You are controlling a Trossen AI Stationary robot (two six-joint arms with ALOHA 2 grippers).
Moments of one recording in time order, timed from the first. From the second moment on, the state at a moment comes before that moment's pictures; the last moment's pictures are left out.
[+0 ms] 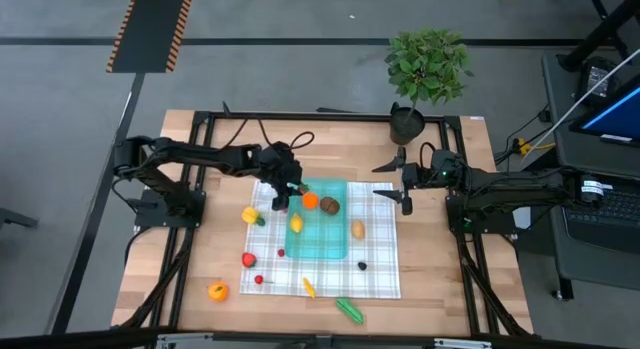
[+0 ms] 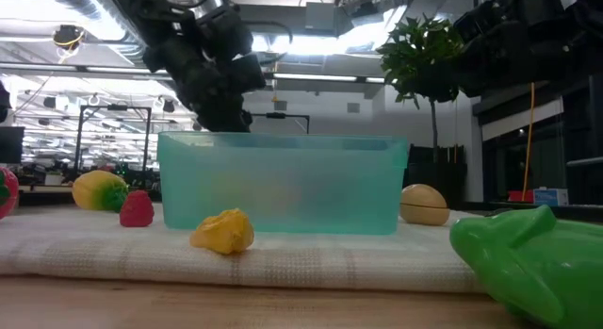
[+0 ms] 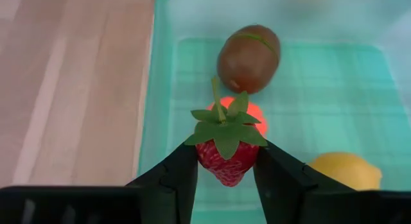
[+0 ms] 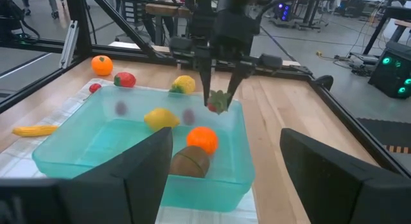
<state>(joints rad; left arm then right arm) 0.27 1.50 0.80 -0.15 0.22 0.16 -0.27 0.89 0.26 0.48 -0.27 -0.16</state>
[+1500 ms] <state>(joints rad) 0.17 0.97 0.55 -0.05 0.12 0.08 0.13 0.78 0.32 0.19 0.26 0.08</state>
